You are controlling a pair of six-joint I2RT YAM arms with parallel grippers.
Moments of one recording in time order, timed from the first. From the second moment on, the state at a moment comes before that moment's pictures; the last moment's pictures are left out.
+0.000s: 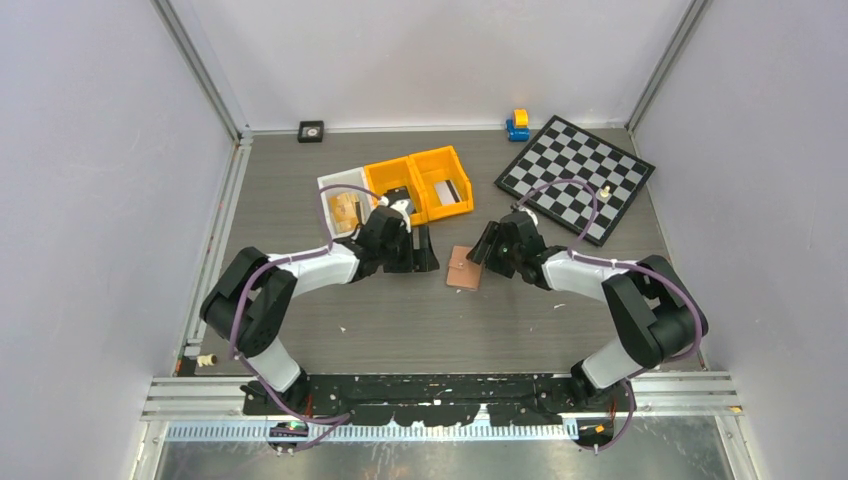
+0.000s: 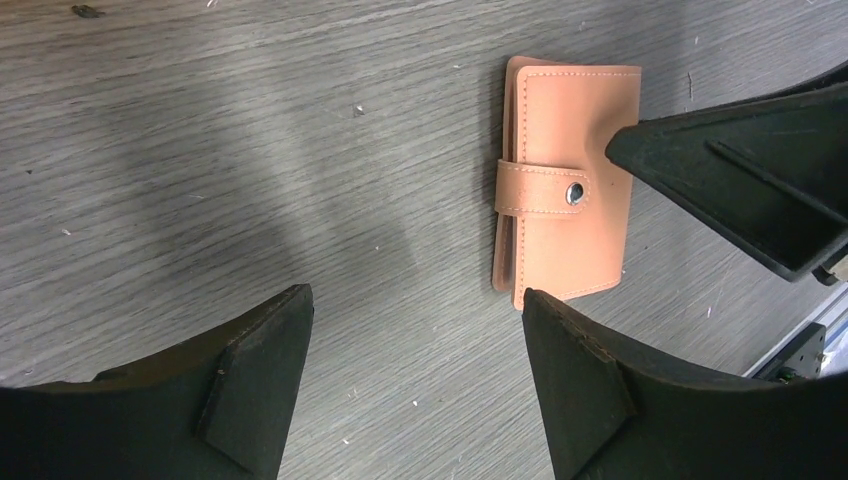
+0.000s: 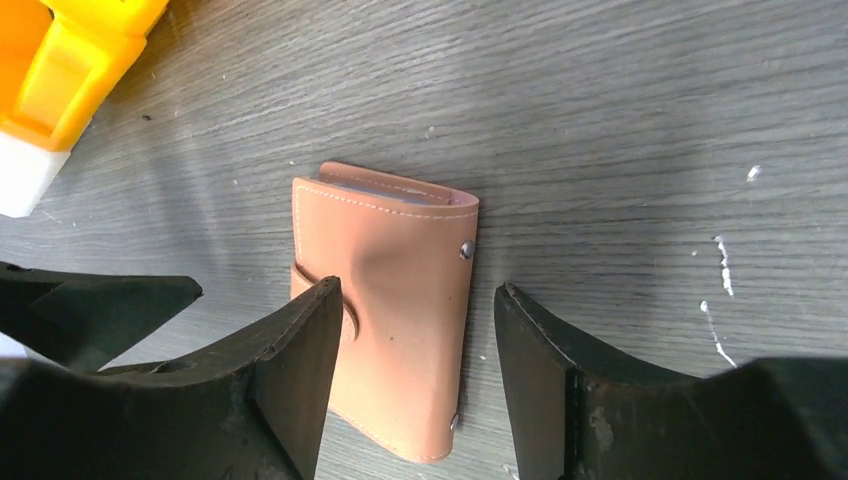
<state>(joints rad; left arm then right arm) -0.63 1.65 0.85 0.03 0.18 -0.60 0.47 1.53 0.65 0.10 -0.03 0.83</state>
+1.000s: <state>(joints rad) -0.78 1.56 0.87 -0.03 0.02 -0.49 0.48 1.39 0.65 0.08 -0.12 0.82</state>
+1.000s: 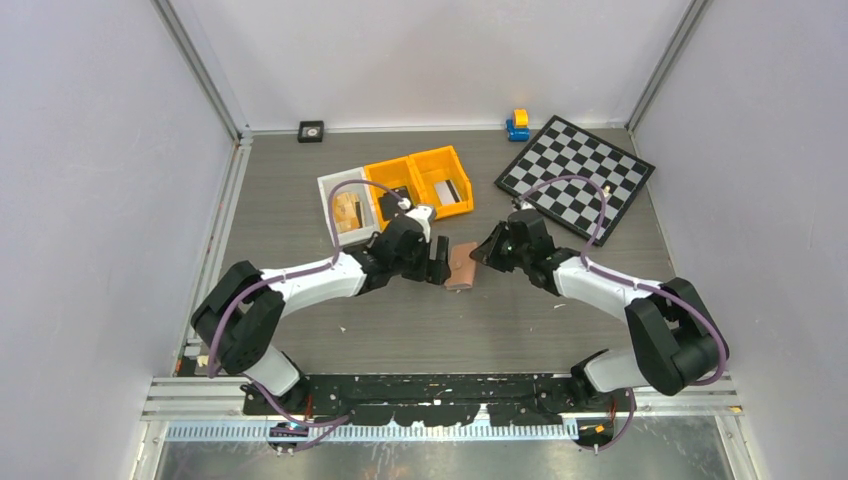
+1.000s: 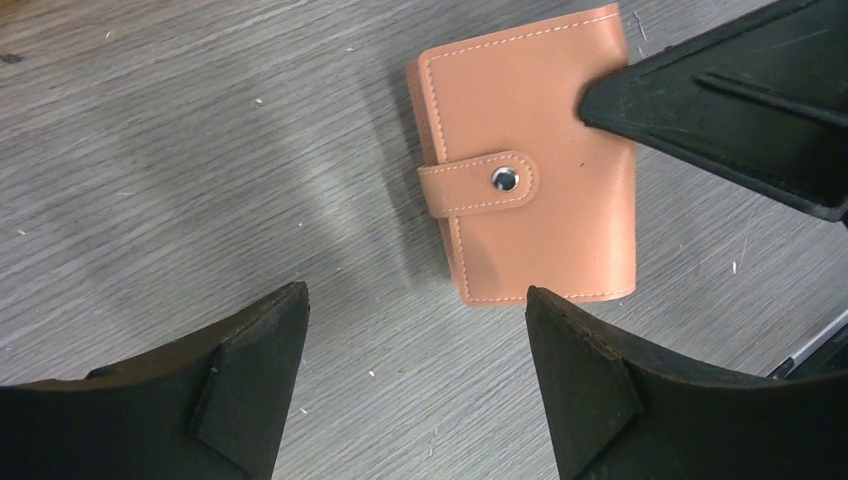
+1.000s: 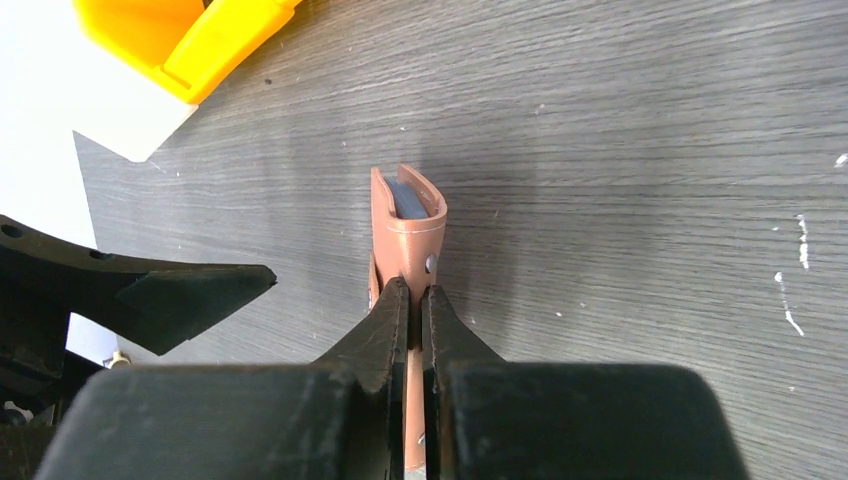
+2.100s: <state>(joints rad) -0.78 1.83 1.16 -0.32 -0.13 -0.45 0.54 1.38 0.65 0.03 -0.07 0.79</state>
